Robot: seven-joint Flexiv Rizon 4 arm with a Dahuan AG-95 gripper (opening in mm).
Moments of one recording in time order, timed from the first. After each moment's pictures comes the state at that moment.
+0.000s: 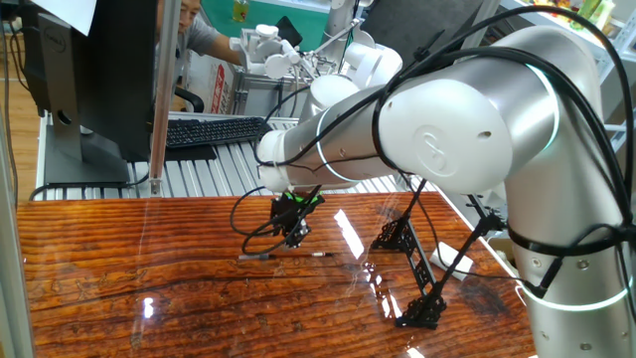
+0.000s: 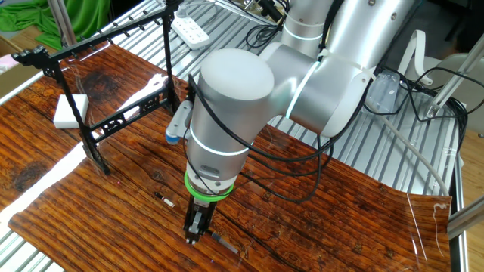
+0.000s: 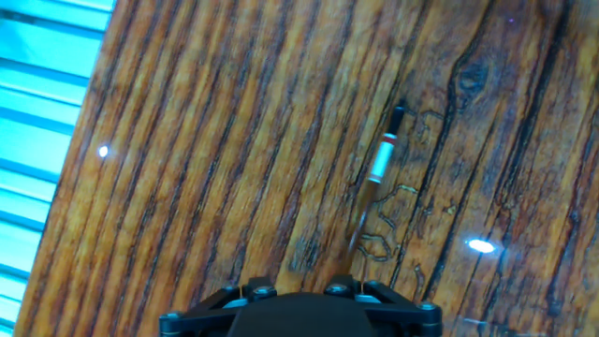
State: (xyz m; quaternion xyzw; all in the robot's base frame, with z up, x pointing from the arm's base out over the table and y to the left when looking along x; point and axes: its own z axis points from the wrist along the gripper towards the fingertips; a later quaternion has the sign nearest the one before) arm 0.670 0.061 0.032 0.60 0.80 0.02 0.08
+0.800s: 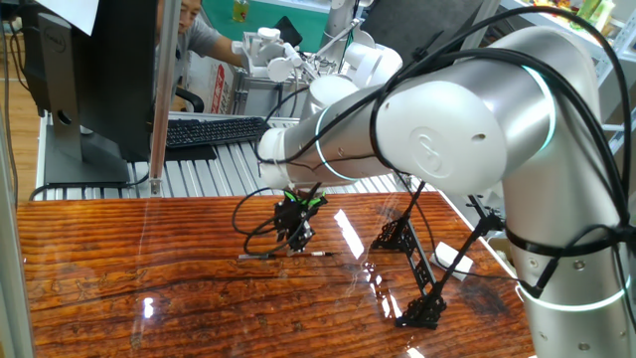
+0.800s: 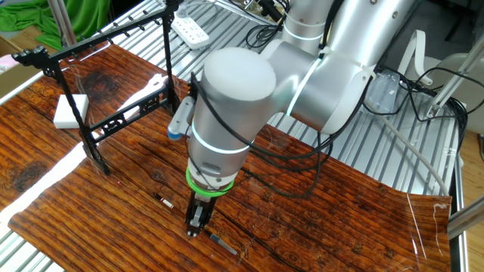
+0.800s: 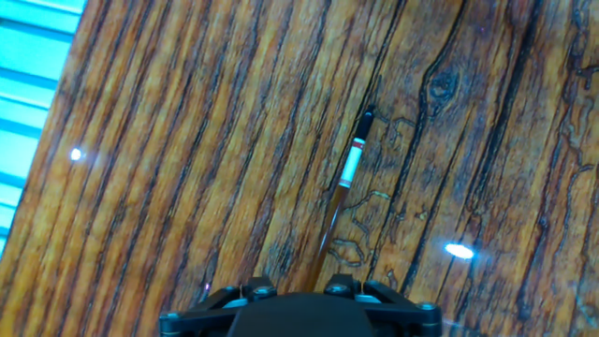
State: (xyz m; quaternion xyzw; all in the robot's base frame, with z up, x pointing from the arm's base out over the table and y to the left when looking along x) arm 0.659 0.053 0.027 0.60 0.80 0.00 0.06
